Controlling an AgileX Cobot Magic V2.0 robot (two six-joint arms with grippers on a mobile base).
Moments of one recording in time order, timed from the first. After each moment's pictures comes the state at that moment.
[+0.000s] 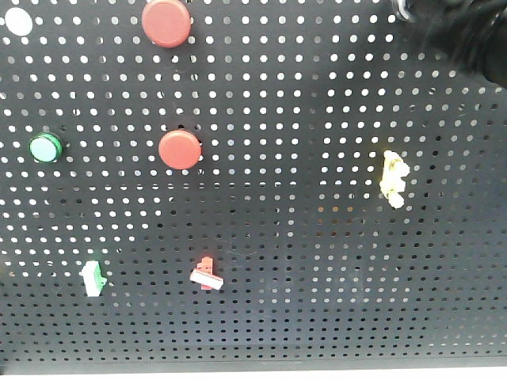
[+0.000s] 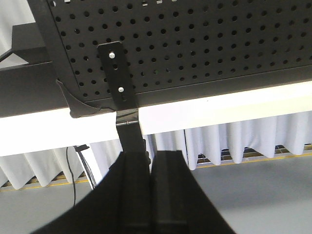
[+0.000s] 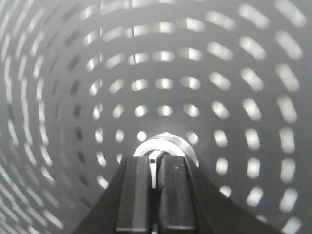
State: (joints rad) left arm -0.01 -0.01 0.03 0.13 0.26 0.02; right arm 0.36 1.20 -1.35 -0.04 -0.04 0.18
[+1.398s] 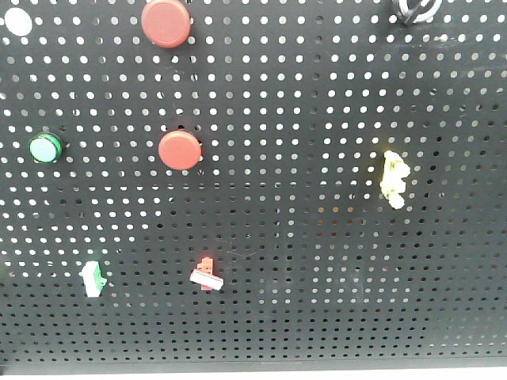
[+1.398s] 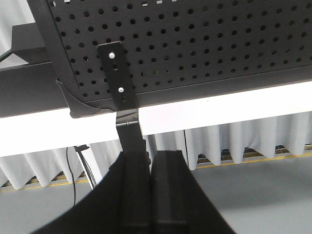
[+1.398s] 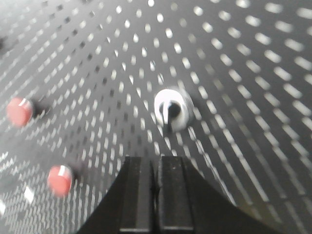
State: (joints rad) left arm -0.01 -0.01 0.03 0.13 0.26 0.02; right arm 0.36 0.76 -1.01 0.41 0.06 0.12
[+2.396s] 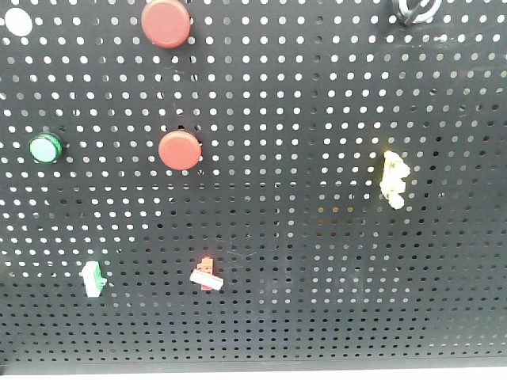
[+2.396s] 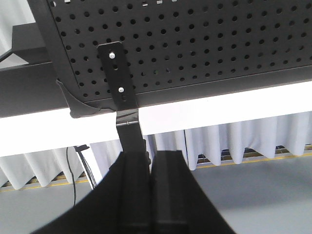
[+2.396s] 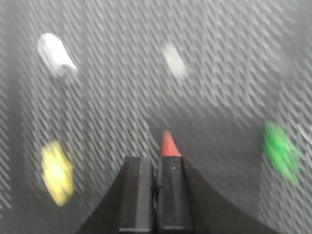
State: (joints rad) left arm -0.01 -0.01 0.03 0.13 0.26 0.02; right arm 0.05 0.23 -0.68 -0.15 0.33 0.11
